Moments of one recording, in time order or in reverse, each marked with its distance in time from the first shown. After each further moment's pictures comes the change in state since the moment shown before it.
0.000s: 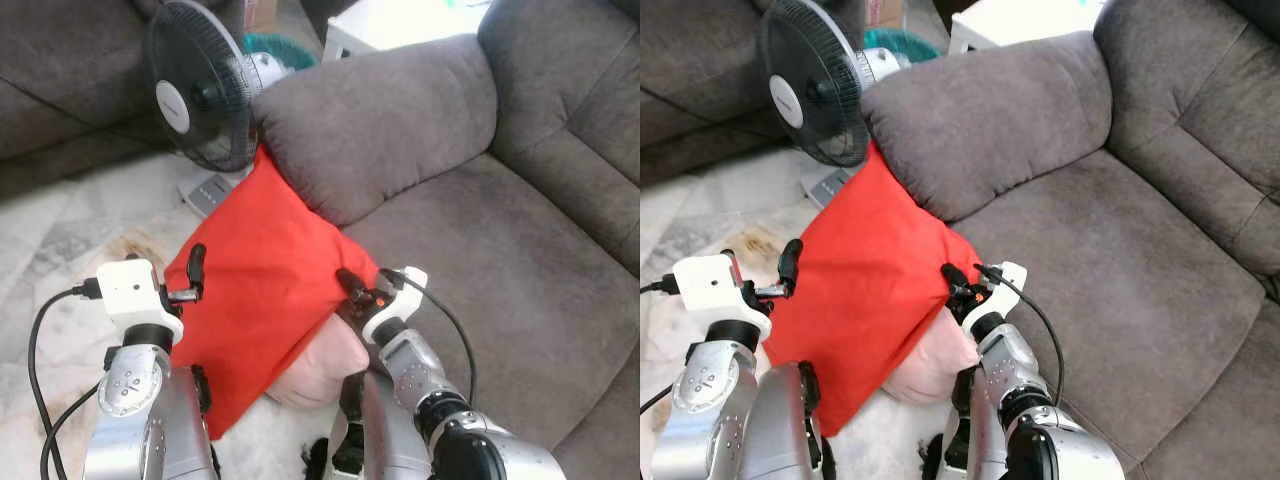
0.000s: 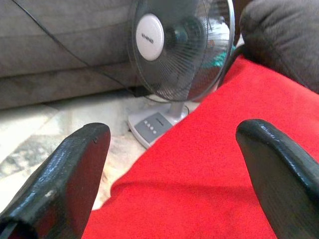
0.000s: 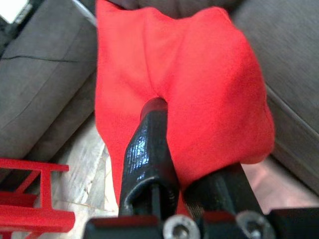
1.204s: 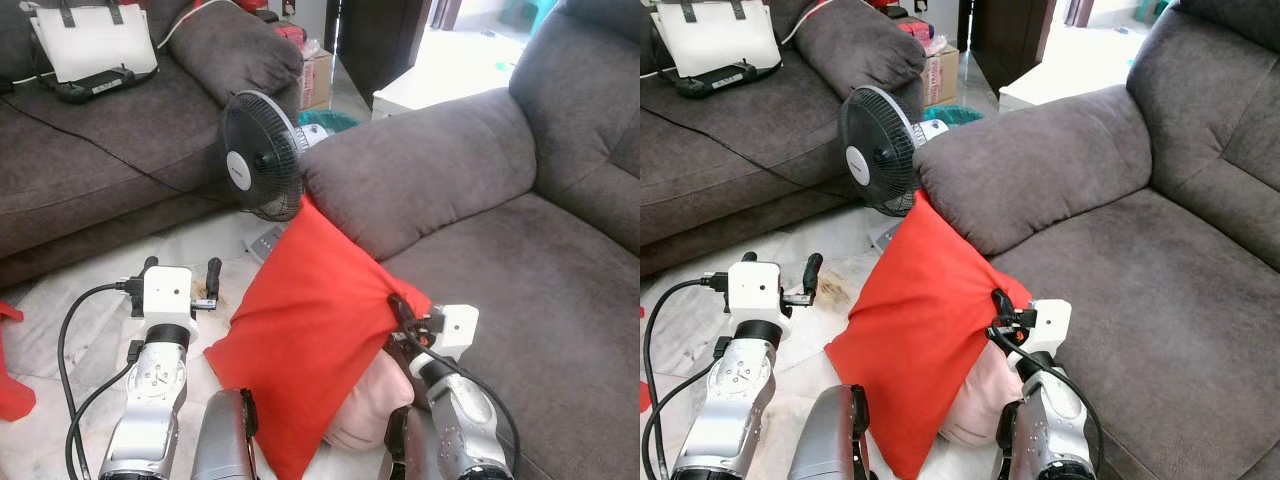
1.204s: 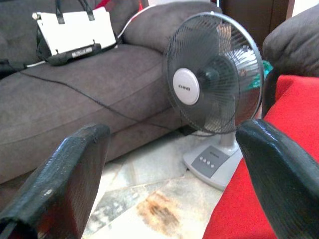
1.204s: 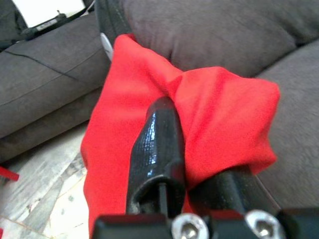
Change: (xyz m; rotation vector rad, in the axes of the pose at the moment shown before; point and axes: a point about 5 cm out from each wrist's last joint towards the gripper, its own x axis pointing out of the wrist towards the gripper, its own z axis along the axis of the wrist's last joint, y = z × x) left arm 0.018 -0.010 -0.030 0.222 -0.011 -0.047; right arm -0.062 -0.029 0.005 -0.398 -0.101 -0.192
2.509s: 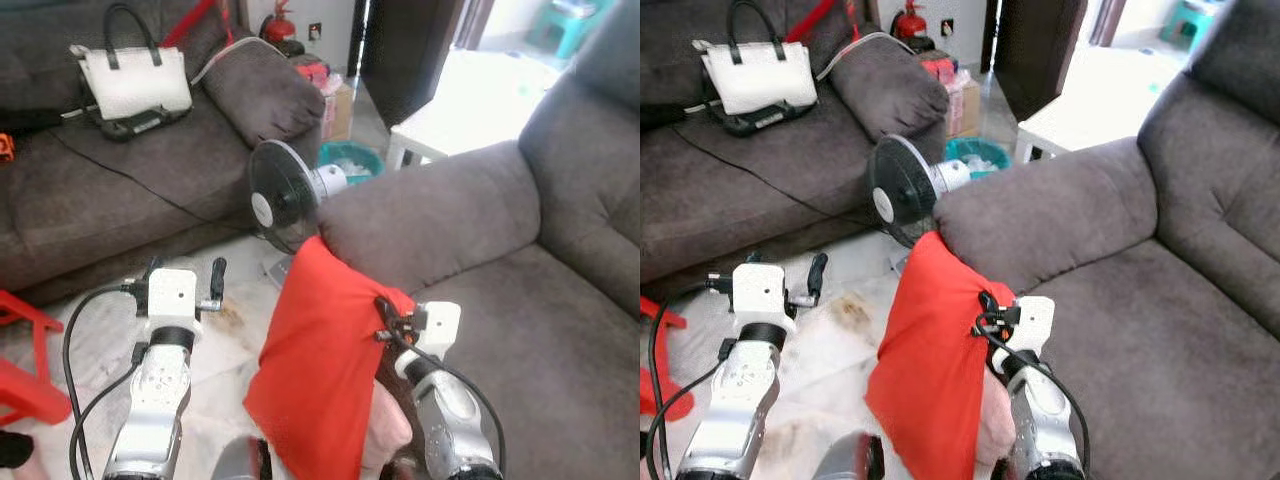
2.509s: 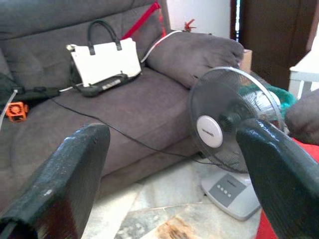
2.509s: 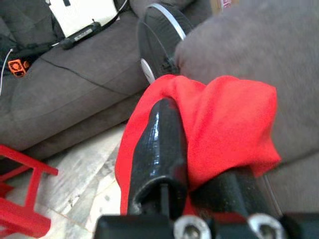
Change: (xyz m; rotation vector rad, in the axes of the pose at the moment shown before) left arm -0.001 -0.002 -0.002 -0.003 -0.021 -0.005; right arm 0.002 0.009 -0.006 0.018 0.051 -0.007
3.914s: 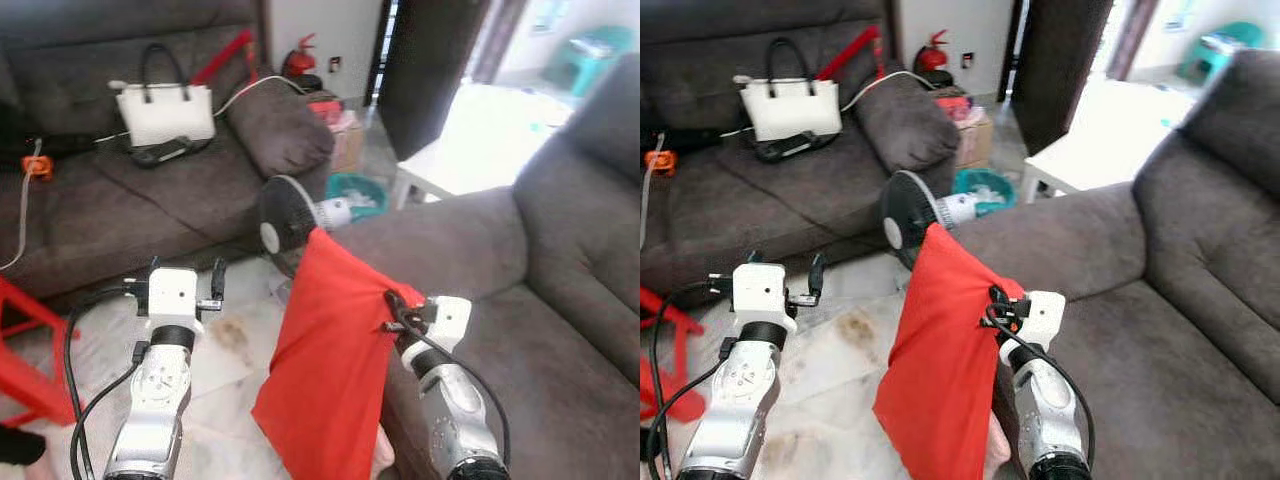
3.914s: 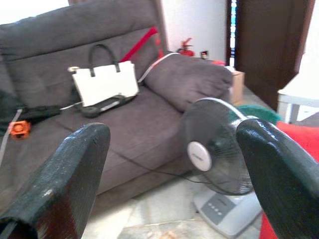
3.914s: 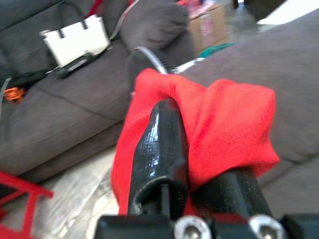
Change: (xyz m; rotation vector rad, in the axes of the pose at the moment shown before) left arm 0.000 -0.001 -0.001 -0.004 0.001 -0.005; right arm 0.003 -0.009 0.008 0.027 -0.018 -0.070
